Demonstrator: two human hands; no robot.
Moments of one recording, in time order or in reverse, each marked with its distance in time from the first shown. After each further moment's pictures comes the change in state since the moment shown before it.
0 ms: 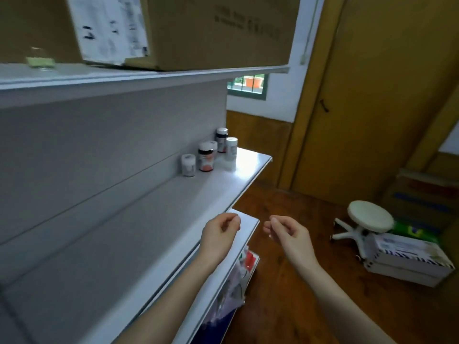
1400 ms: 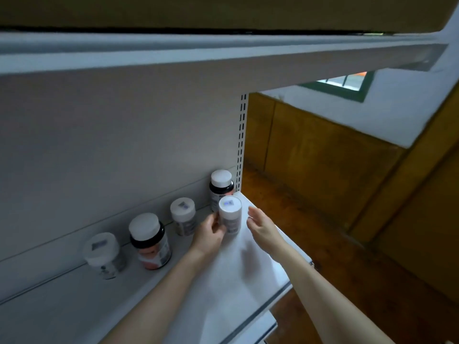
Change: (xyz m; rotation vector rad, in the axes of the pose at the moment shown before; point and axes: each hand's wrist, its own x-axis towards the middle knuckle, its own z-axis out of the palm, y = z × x) left_hand 0.516 -0.101 0.109 0.122 0.385 -0.282; right_hand 0.591 0.132 0.097 -0.238 -0.716 0.050
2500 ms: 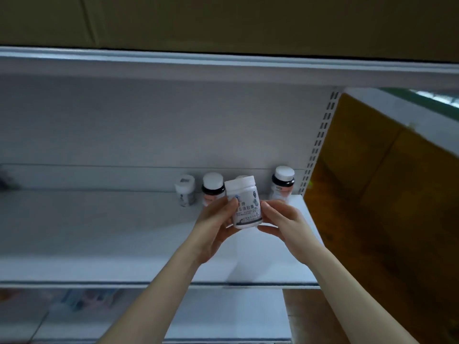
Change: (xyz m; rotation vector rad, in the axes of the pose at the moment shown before) left_hand -0.145 0.069 -0.022 -0.759 0.281 0.014; right_hand -0.069 -0.061 -0.031 0.380 -0.625 -0.177
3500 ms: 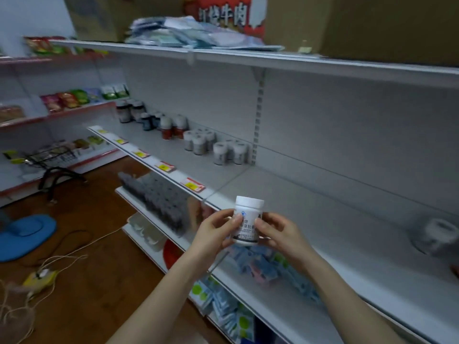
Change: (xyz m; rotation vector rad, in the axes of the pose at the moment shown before) left_hand -0.292 0.116 -0.331 0.074 0.763 0.176; right_hand -0.027 0.044 0.464 -0.017 -0.728 0.052
